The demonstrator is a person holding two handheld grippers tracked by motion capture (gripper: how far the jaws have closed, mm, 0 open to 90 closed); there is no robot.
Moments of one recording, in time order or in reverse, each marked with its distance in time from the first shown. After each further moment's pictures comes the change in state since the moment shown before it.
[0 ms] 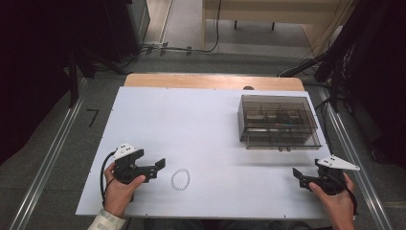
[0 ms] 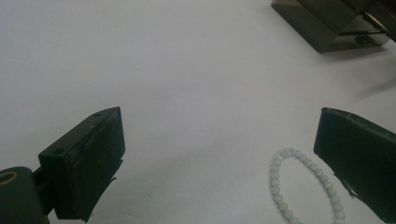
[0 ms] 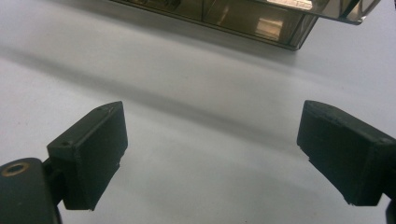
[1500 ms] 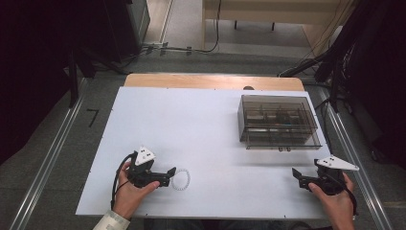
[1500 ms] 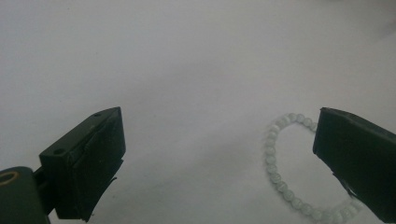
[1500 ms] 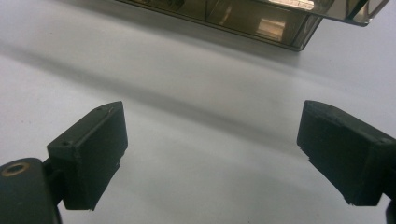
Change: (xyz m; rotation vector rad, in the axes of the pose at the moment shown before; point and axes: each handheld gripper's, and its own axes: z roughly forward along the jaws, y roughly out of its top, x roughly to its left) left arm -0.027 -0.008 0.022 0.127 0.048 0.188; right arm 0.001 0.000 0.000 0.002 0.006 -0.009
